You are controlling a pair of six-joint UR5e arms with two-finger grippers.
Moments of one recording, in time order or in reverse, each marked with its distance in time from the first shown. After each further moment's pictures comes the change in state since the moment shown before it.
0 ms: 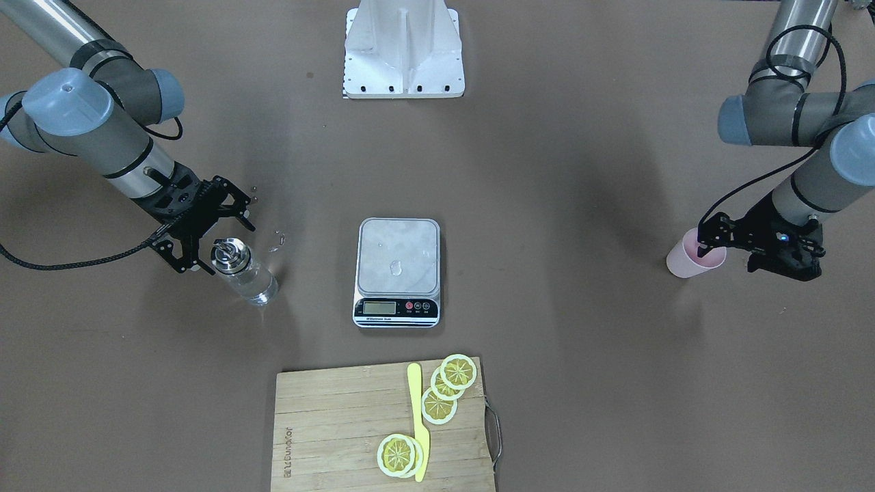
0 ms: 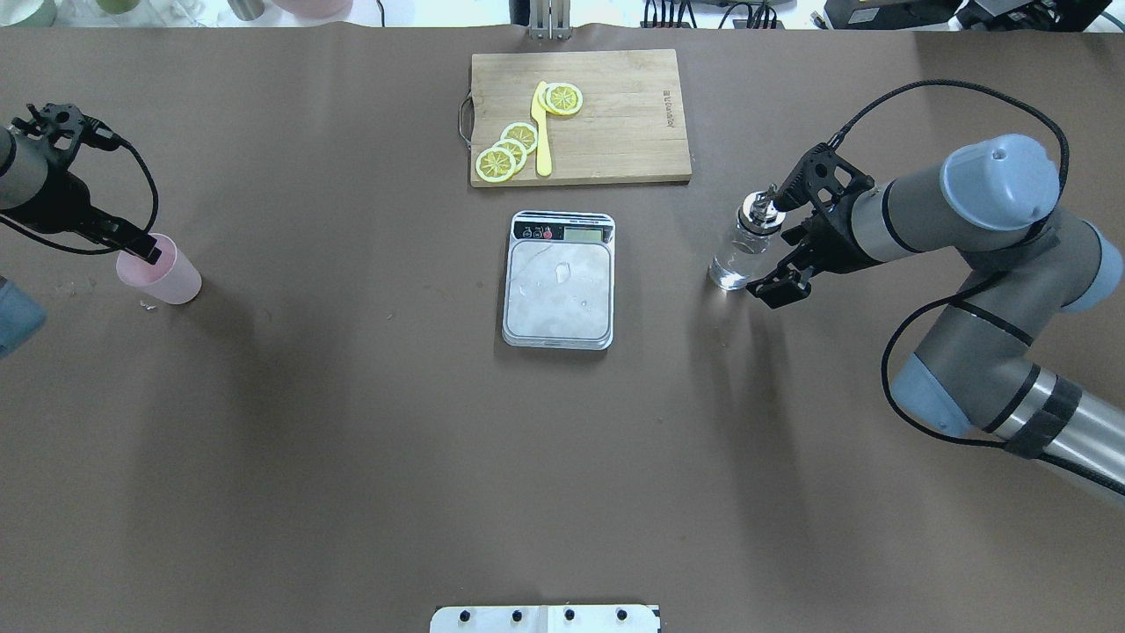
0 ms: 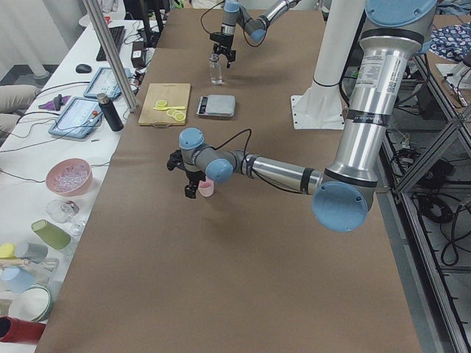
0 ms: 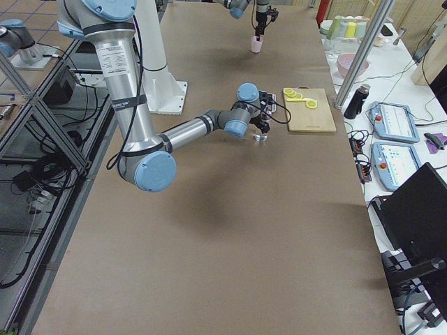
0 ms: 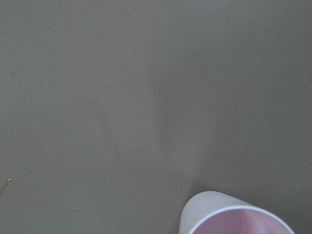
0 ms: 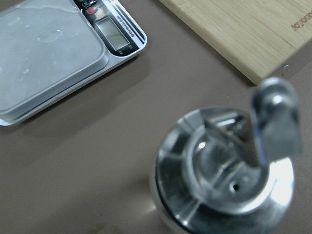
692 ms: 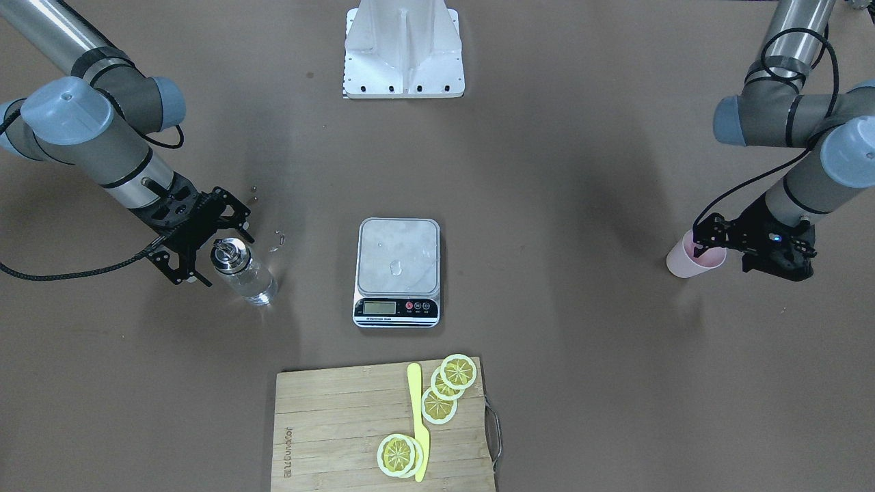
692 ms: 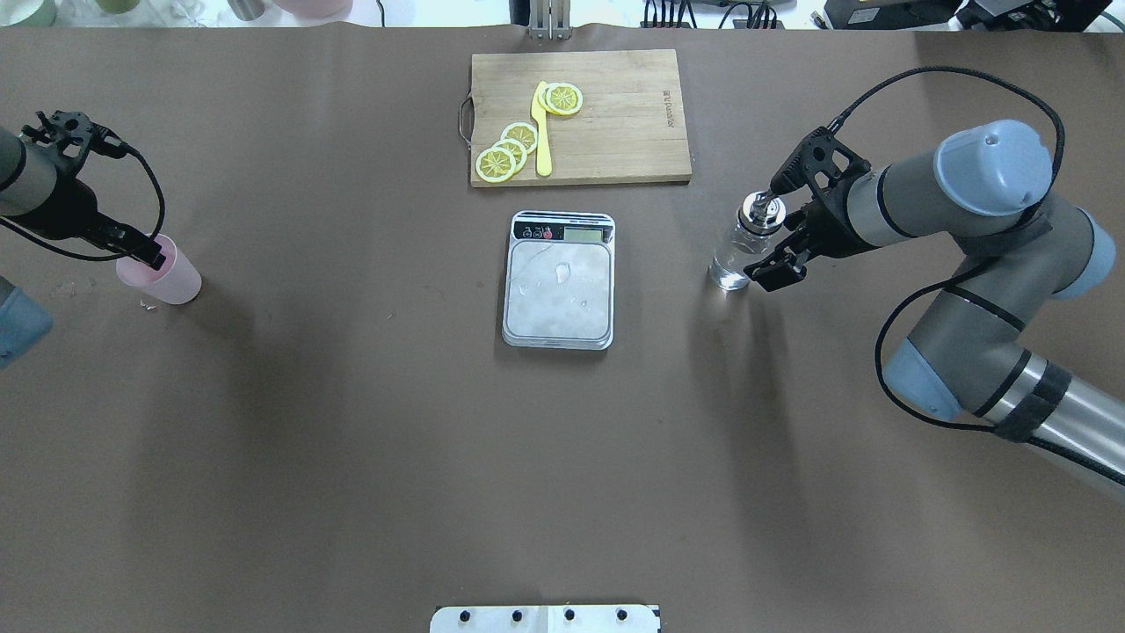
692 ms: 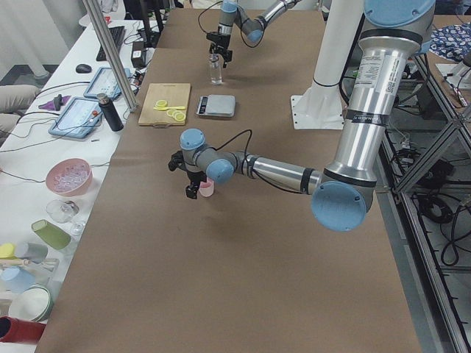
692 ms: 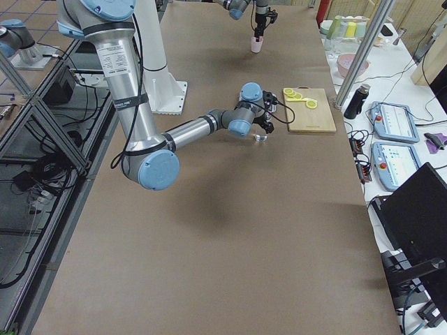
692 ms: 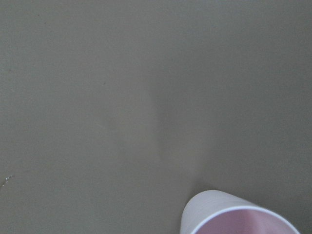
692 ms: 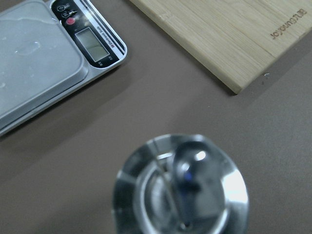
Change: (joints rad) left arm 0.016 0.001 0.002 -0.001 0.013 0.000; right arm 0.019 0.028 -0.032 0.000 -0.012 0.012
